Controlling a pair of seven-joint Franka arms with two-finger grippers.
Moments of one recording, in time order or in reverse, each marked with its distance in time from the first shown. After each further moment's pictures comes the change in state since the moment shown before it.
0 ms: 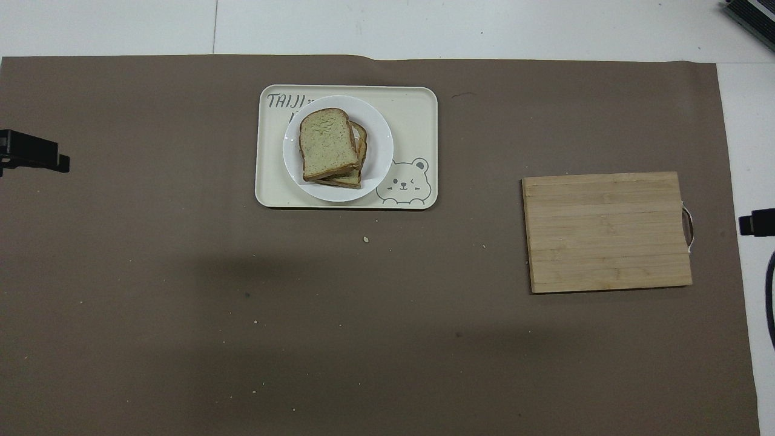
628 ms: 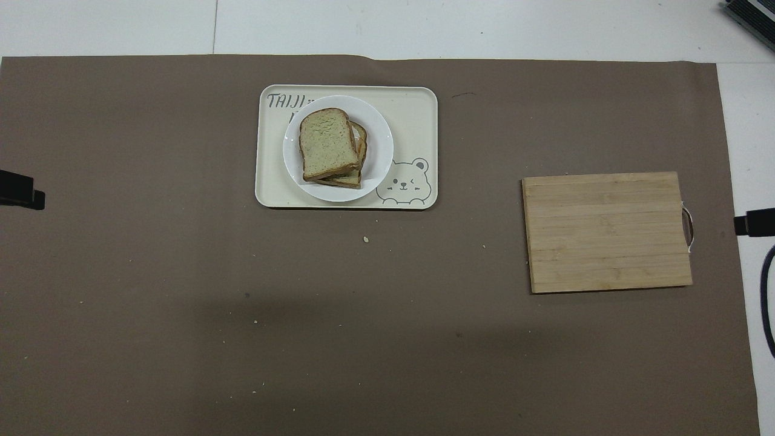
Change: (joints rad) left arm -0.006 -0.089 -0.039 0.001 0.070 -0.134 -0.050; right arm 0.000 0.000 0.006 0.000 0.000 0.000 0.000
